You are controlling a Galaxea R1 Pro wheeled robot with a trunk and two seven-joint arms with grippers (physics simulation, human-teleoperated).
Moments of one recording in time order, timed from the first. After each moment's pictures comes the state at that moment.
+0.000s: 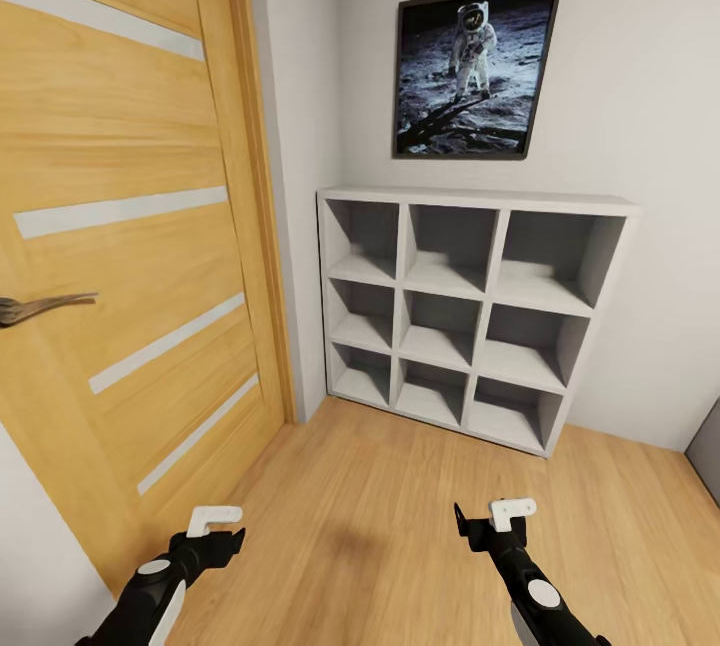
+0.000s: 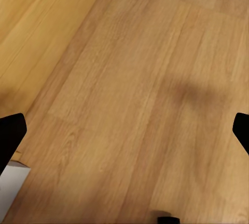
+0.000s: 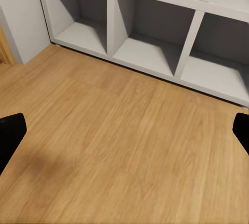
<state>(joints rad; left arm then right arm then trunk) -0.28 0.07 0.05 -0.91 0.01 0.31 -0.07 -0.37 -0.04 0.05 -0.61 0.01 -0.26 0.00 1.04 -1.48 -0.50</state>
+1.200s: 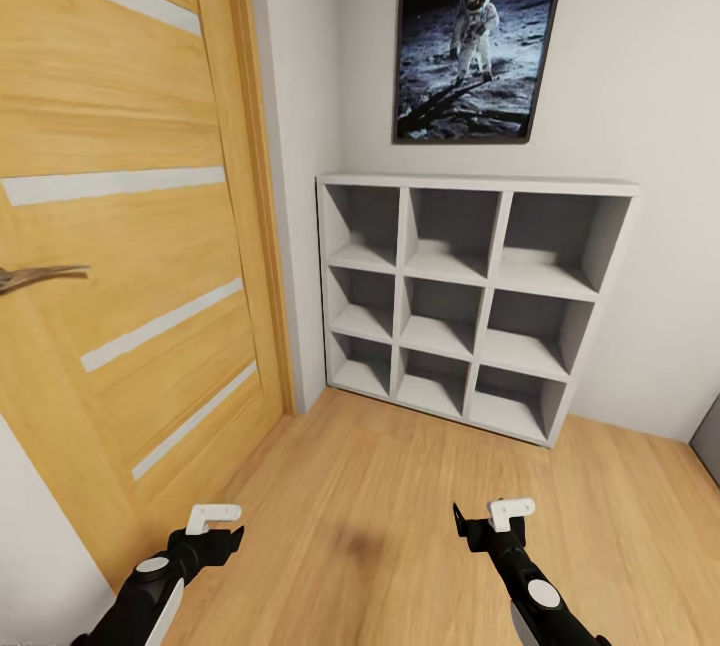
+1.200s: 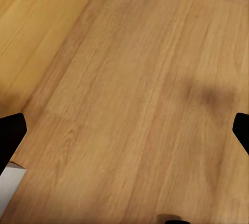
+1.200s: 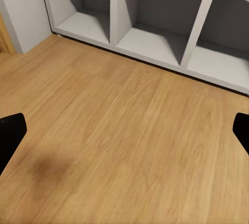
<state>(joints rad) -0.28 0.08 0.04 -0.92 0.01 0.32 -0.07 -0.37 -0.04 0.05 -0.61 0.01 -0.25 0.02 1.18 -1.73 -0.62</state>
